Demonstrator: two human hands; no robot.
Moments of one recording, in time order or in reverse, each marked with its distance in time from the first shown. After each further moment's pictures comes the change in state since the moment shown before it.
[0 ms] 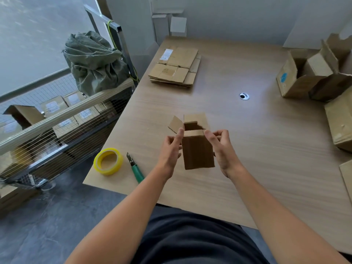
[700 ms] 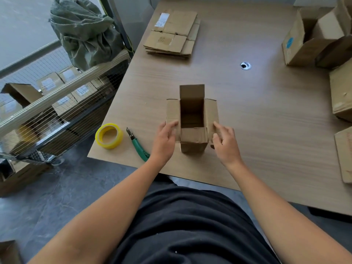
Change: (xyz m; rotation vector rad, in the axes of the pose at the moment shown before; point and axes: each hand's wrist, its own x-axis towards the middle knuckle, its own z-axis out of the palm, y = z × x) left_hand -0.030 -0.047 -0.028 0.578 0.059 0.255; right_hand -0.043 0.067 -0.027 -0.487 0.107 -0.142
